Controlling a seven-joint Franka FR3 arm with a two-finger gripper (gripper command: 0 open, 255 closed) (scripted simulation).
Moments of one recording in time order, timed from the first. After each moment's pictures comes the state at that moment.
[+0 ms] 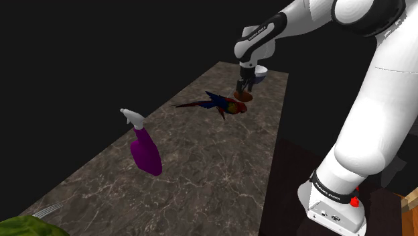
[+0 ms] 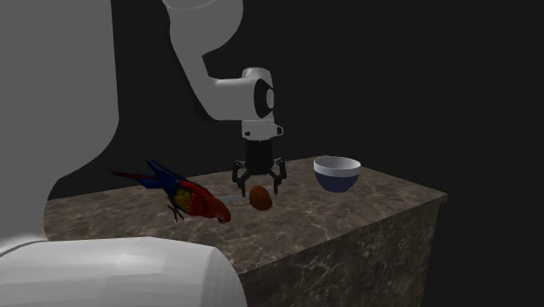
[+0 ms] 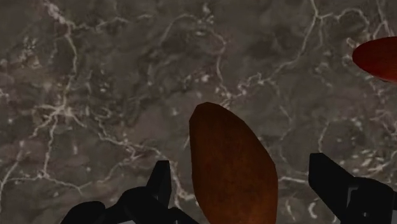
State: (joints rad) arm -0.12 0.16 -0.28 -2.09 0.02 2.18 -0.41
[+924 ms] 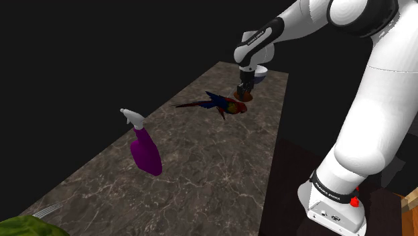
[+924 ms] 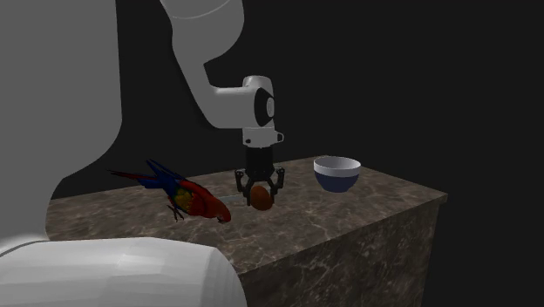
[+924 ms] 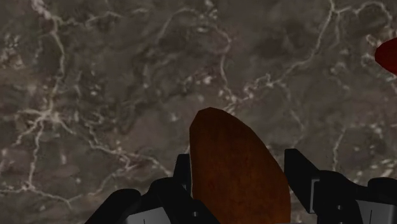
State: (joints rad) arm -0.12 0.19 -0.28 -2.11 0.03 2.23 -0.42
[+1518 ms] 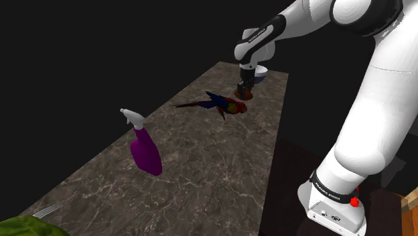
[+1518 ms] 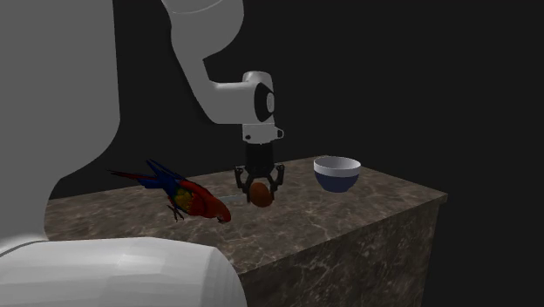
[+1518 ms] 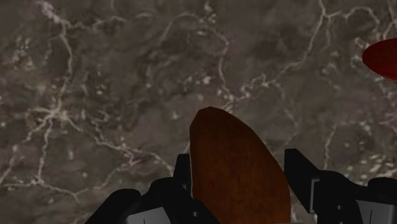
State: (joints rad) arm -0.12 0.17 -0.28 -2.10 0.02 2.20 -0.42
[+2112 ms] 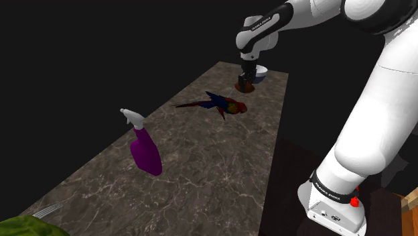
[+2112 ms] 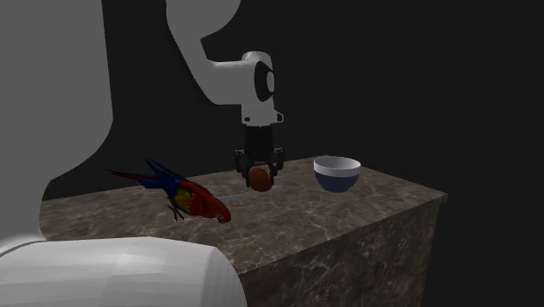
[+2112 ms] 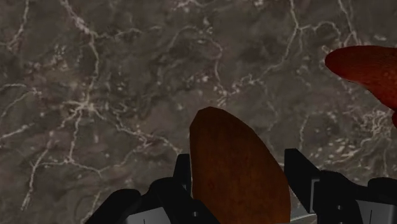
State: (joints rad) arm -0.12 0.11 -0.28 -2.05 0.00 2.09 -0.40
